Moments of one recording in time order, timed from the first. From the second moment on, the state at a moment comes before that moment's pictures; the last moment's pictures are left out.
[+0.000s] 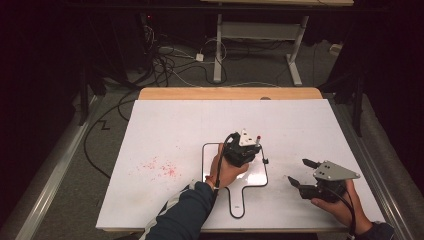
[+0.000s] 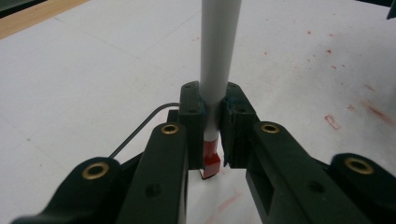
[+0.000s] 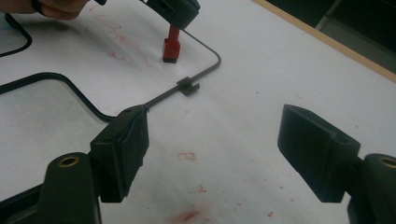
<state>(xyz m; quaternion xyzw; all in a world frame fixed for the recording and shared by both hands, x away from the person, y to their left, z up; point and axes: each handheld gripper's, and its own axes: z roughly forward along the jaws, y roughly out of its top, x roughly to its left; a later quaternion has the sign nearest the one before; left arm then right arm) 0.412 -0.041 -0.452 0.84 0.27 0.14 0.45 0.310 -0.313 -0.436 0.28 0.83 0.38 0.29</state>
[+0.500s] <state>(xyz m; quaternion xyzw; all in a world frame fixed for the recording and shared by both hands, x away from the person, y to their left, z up) 0.415 -0.029 -0.452 0.83 0.29 0.14 0.45 0.310 -0.311 -0.435 0.28 0.83 0.38 0.29</state>
